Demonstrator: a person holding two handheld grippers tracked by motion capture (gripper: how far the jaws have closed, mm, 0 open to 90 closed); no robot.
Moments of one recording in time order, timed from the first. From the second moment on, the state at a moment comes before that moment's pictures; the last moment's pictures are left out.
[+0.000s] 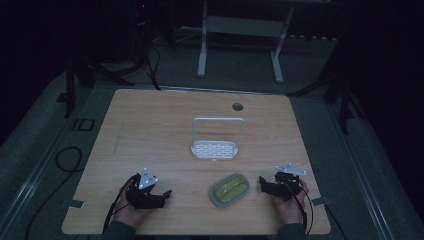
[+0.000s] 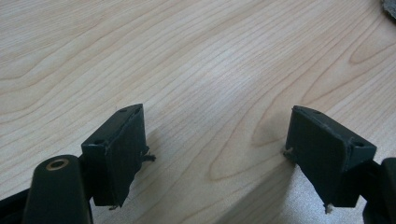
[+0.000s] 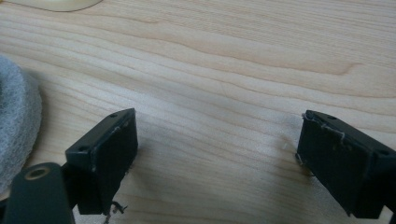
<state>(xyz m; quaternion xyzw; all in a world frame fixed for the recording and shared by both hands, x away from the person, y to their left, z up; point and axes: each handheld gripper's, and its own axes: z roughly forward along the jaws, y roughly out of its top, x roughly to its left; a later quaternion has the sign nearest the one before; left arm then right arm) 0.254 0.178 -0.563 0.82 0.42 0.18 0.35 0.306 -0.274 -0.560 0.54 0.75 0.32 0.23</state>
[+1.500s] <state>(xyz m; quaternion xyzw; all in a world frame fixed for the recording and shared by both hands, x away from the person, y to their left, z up) 0.254 0.178 -0.563 0.82 0.42 0.18 0.35 0.237 -0.212 -0.518 0.36 0.83 0.40 0.16</state>
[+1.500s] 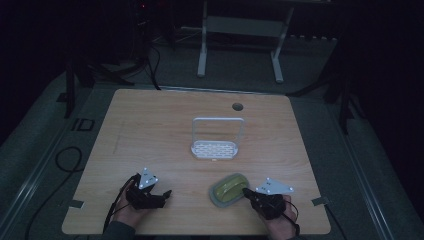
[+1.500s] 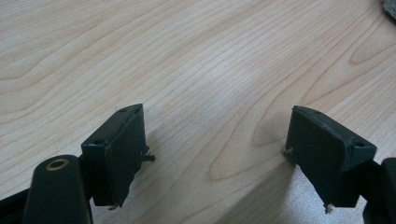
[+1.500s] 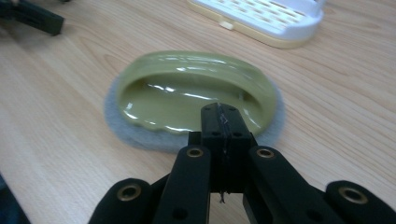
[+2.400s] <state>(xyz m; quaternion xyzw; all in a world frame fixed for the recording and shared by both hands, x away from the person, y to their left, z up) 0.254 0.178 -0.563 0.82 0.42 0.18 0.35 0.235 -0.151 -0.524 0.26 0.87 0.39 0.14</state>
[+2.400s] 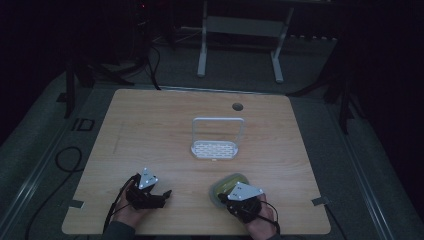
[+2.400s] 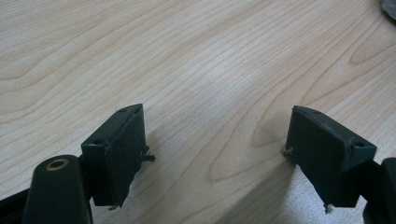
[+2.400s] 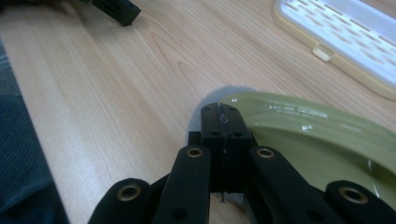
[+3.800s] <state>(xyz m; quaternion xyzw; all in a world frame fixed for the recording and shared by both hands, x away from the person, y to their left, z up) 0.254 0.178 -0.563 0.82 0.42 0.18 0.35 0.292 -0.153 -0.498 0.33 0.85 0.38 0.17</state>
